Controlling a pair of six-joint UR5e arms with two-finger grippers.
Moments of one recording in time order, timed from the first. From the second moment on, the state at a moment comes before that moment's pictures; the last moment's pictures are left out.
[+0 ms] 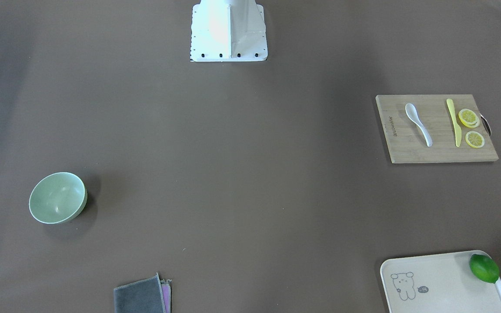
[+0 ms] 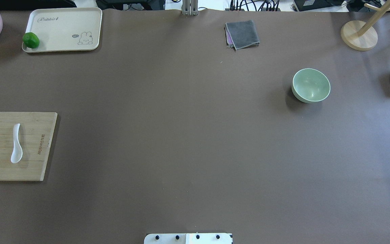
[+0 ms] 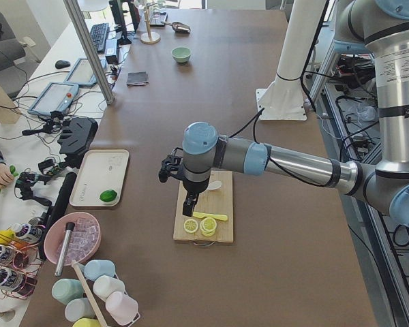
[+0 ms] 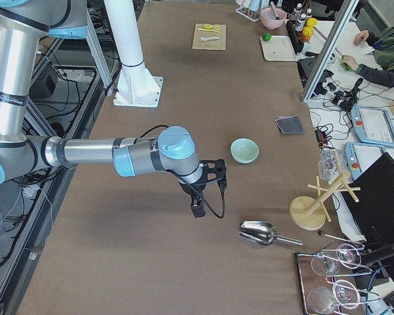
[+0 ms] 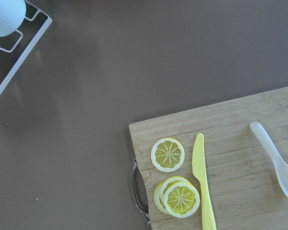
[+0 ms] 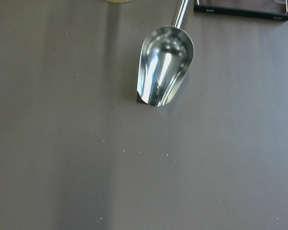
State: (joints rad) left arm -1.54 -1.38 -1.97 -1.53 -2.32 0.10; right arm 1.66 -1.87 1.95 -1.33 2.31 0.03
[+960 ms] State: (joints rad) left arm -1.55 -1.46 -1.98 -1.63 -2.32 0.10; right arm 1.66 -1.75 1.96 -1.27 2.36 0.17
